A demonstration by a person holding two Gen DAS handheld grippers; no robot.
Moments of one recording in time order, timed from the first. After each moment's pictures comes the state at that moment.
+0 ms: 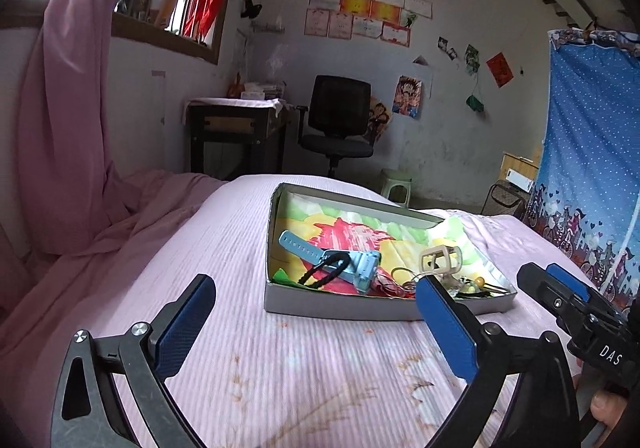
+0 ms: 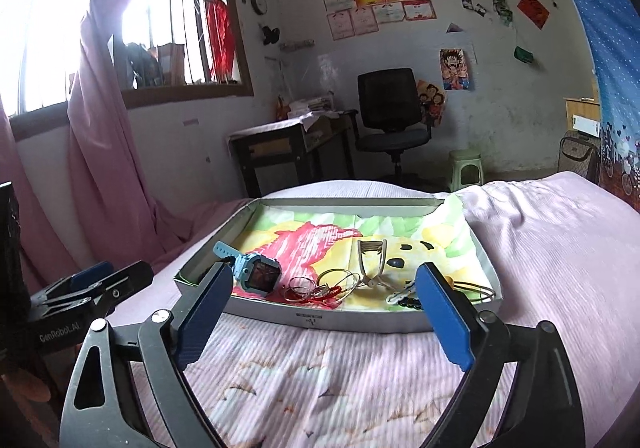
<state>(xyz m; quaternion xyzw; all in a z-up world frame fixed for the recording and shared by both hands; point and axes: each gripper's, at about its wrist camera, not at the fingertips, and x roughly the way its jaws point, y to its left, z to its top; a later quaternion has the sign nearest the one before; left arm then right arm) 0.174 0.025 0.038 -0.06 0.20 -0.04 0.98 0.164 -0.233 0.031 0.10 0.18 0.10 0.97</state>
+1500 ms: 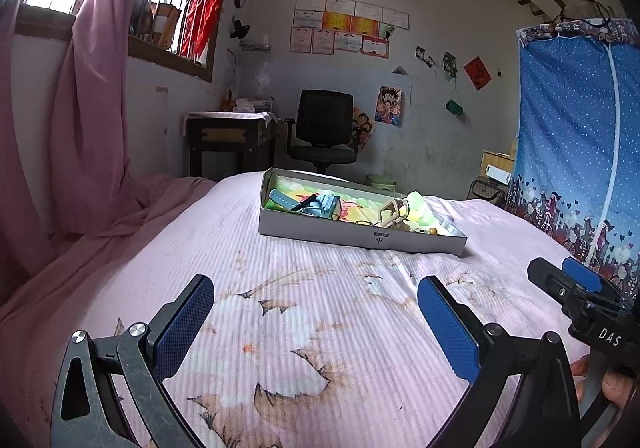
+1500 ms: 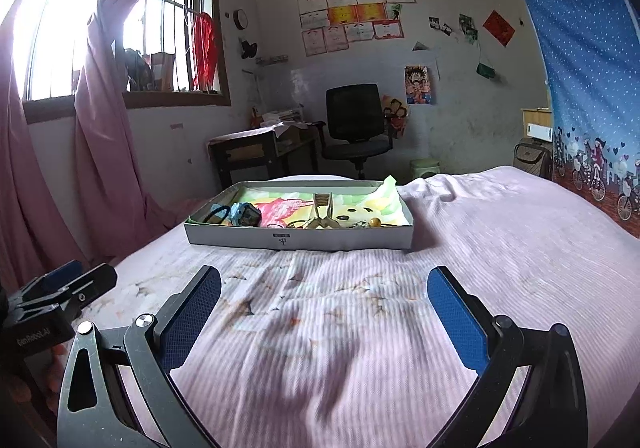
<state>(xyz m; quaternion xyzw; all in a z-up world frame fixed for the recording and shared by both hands) 0.038 0.011 0.012 -0.03 0.17 -0.05 0.98 0.018 -0.266 0.006 0.08 0.15 0.03 0.98</state>
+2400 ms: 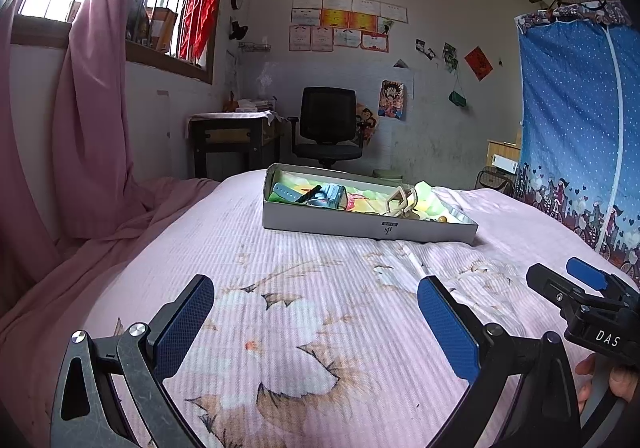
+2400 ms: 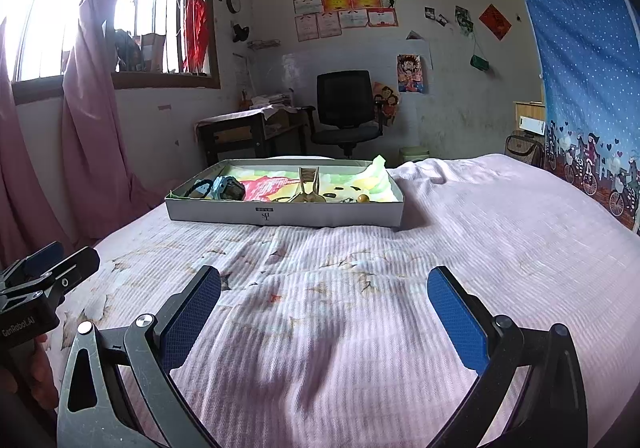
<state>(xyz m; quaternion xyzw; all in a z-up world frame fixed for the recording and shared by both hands) 0.045 0.004 0.000 -0.01 0.17 -0.04 0.98 0.028 -0.264 -0.010 0.07 0.19 0.02 0.98</state>
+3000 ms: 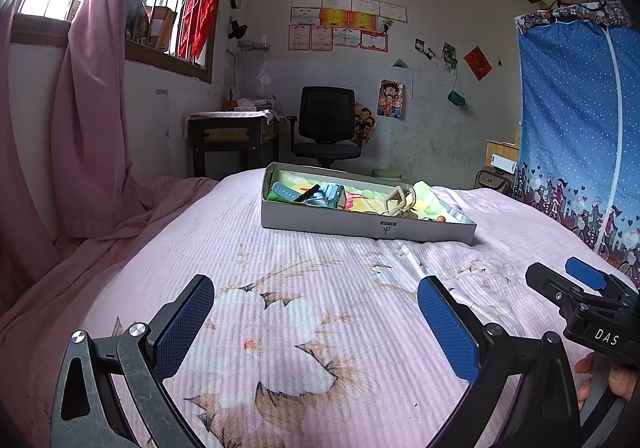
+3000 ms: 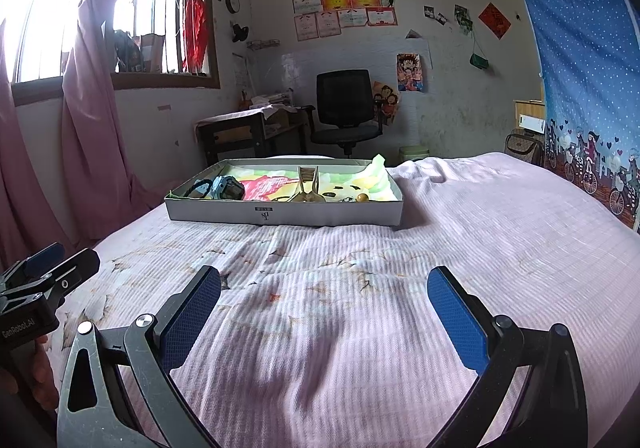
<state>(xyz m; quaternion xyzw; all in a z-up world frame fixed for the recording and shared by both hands) 0.045 0.003 0.000 -0.01 0.17 -0.04 0.98 0.028 -0.264 -0.011 0.07 0.19 0.02 0.98</state>
